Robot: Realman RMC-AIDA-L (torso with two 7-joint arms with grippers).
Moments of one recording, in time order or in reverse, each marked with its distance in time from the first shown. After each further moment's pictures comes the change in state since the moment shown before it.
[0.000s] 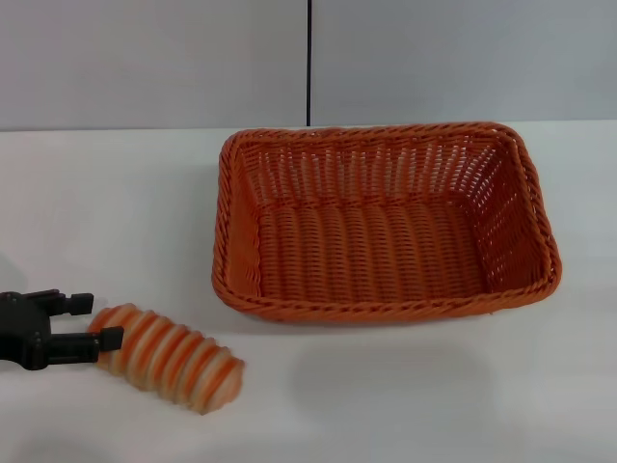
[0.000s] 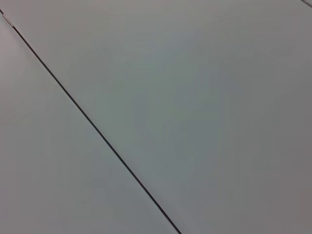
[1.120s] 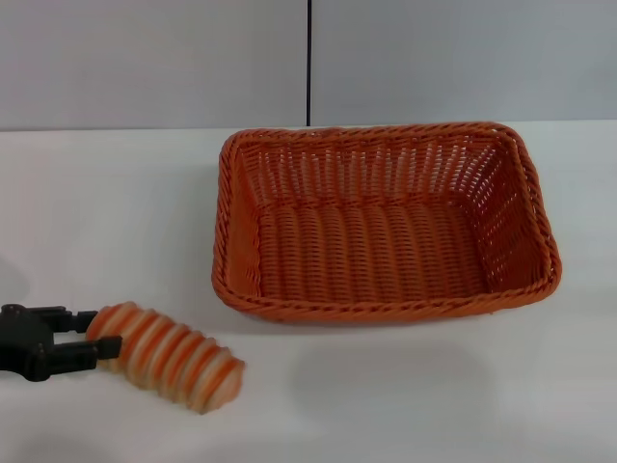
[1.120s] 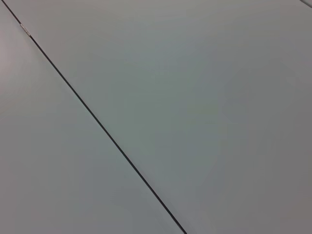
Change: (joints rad) left arm -0.005 -0.009 -0.009 0.002 0.052 -0.006 -0.011; right arm 0.002 0.004 0.008 -0.002 0.005 0.033 -0.012
